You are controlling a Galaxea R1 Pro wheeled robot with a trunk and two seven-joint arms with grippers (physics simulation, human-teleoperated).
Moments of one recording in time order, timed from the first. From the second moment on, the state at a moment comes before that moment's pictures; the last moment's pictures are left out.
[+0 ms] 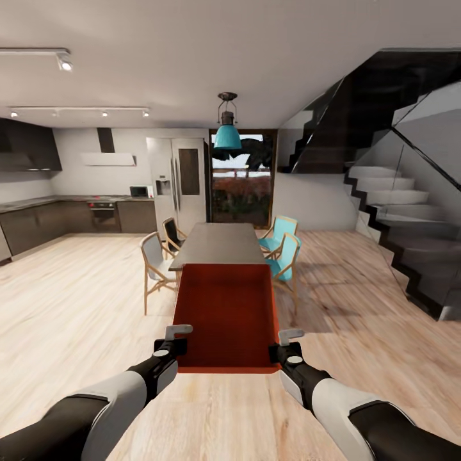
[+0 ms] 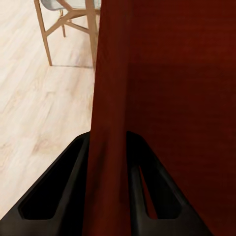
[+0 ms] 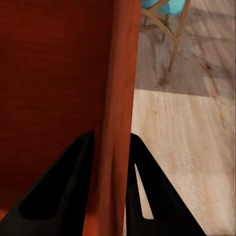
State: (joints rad) left arm -0.88 -0.11 -0.06 -0.02 0.06 -0.13 0.23; right arm -0.85 0.13 0.21 -0.04 -0.06 -0.11 -0.20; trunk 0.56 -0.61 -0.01
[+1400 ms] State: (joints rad) left arm -0.88 -0.11 -0.06 -0.02 0.06 -0.13 0.23; right arm -0.85 0.13 0.21 -0.04 -0.06 -0.11 -0.20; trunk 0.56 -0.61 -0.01
